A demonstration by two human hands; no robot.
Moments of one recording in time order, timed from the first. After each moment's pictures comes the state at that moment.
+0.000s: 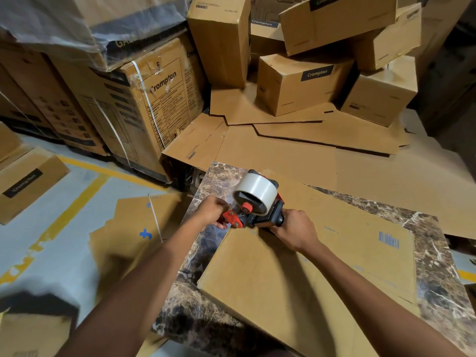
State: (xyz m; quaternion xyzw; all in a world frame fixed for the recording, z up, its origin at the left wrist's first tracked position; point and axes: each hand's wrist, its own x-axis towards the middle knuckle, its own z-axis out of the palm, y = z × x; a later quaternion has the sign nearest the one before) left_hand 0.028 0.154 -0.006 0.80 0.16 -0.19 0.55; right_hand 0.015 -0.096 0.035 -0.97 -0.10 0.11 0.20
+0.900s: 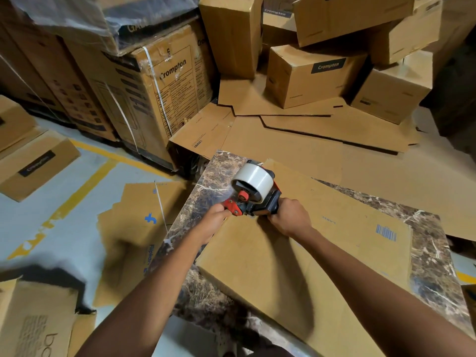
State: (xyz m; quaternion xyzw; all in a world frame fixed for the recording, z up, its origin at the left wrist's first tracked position) left_hand -0.035 0.118 -0.026 0.70 0.17 -0.15 0.68; right_hand 0.012 -0.092 0.036 -0.97 -0.10 0.14 0.17
